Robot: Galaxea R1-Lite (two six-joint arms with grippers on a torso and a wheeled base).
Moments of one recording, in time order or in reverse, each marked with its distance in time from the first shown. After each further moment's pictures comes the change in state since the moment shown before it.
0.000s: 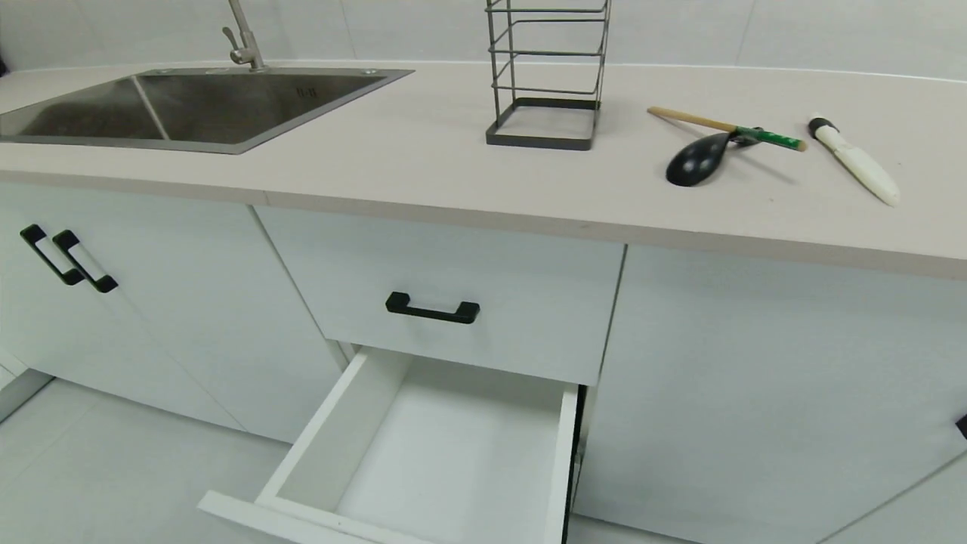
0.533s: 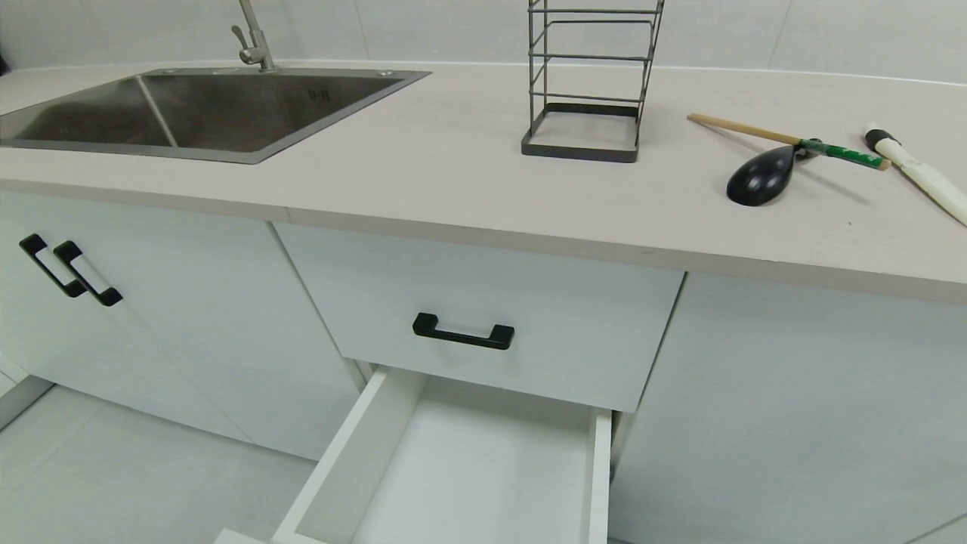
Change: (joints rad) left arm 0.000 0.000 0.000 0.000 -0.001 0.007; right arm -0.001 0.000 0.000 0.000 0.001 -0.001
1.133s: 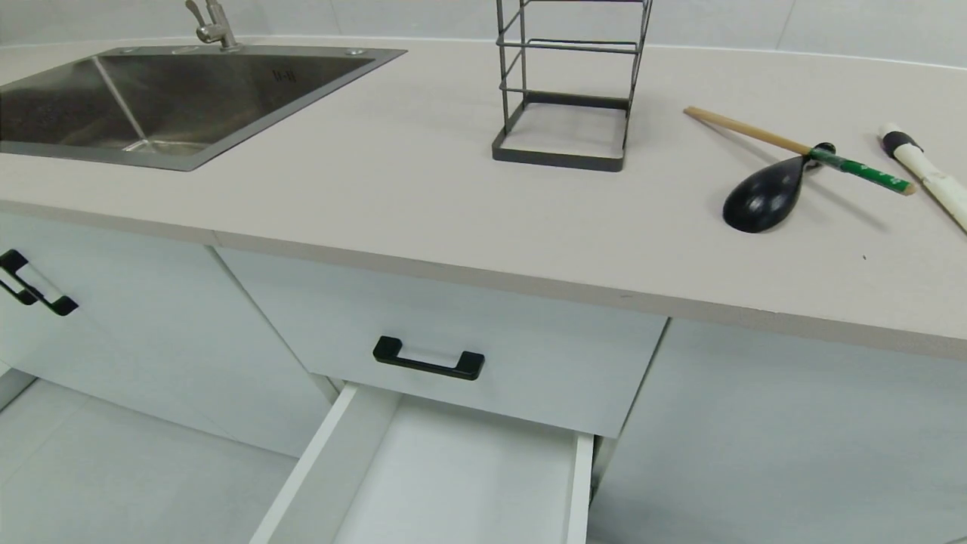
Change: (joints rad) left arm -0.002 0.000 0.000 0.002 -0.001 -0.006; right arm 0.000 0.000 0.000 0.000 0.000 0.000
